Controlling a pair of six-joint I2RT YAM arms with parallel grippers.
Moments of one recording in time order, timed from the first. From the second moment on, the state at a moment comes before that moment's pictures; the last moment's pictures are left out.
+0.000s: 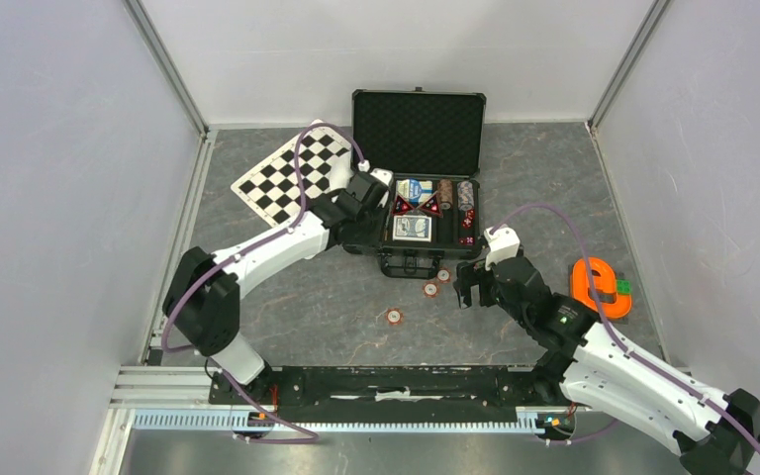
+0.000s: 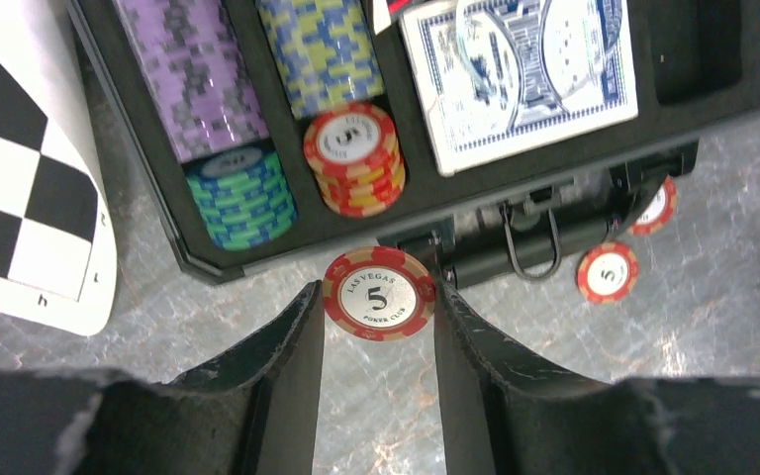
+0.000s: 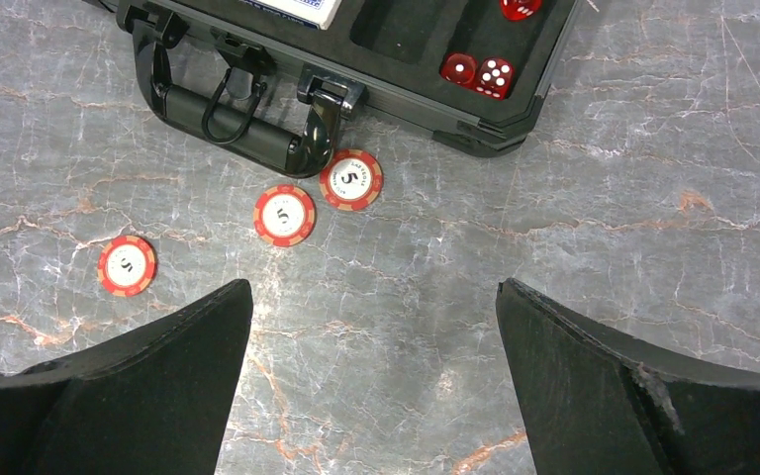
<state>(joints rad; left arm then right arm) -0.73 1.60 1.21 -0.54 -0.15 -0.35 0.80 0.69 0.50 -0.38 0.33 0.31</state>
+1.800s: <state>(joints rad) -0.65 1.72 1.09 -0.09 -0.24 -0.29 0.80 0.72 0.51 -0.38 0.34 0.30</state>
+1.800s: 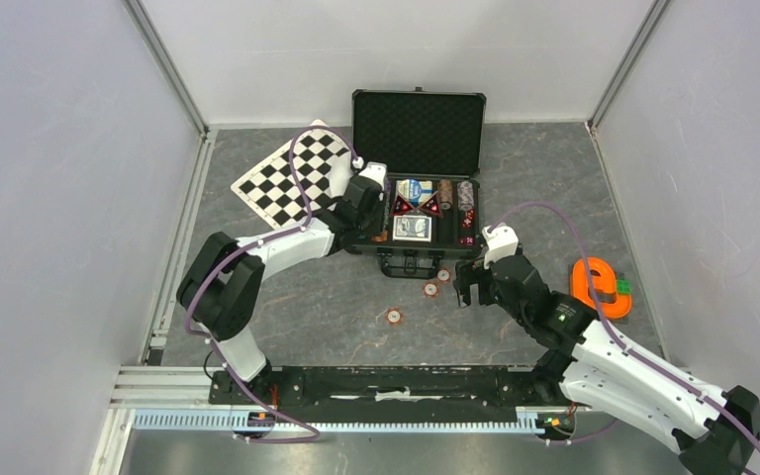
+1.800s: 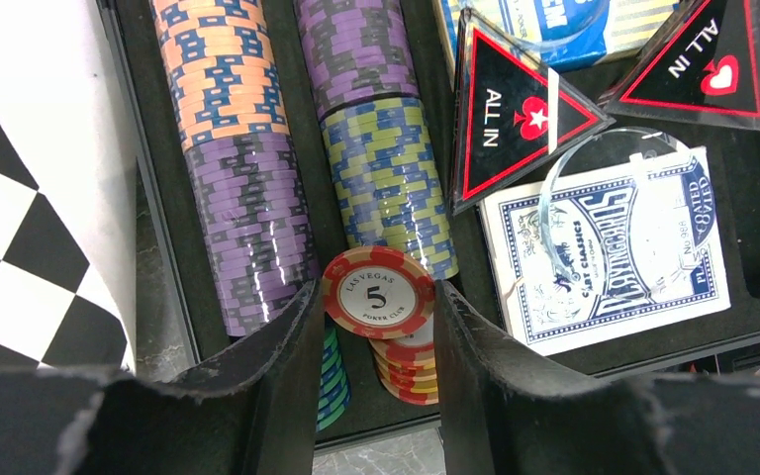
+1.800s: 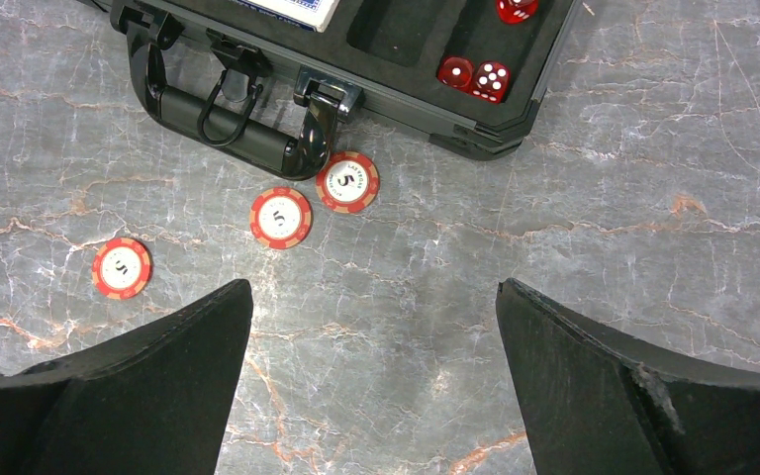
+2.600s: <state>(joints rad) -0.66 1.70 1.06 -0.05 -0.21 -0.29 0.80 0.74 0.51 -0.38 0.34 0.30</state>
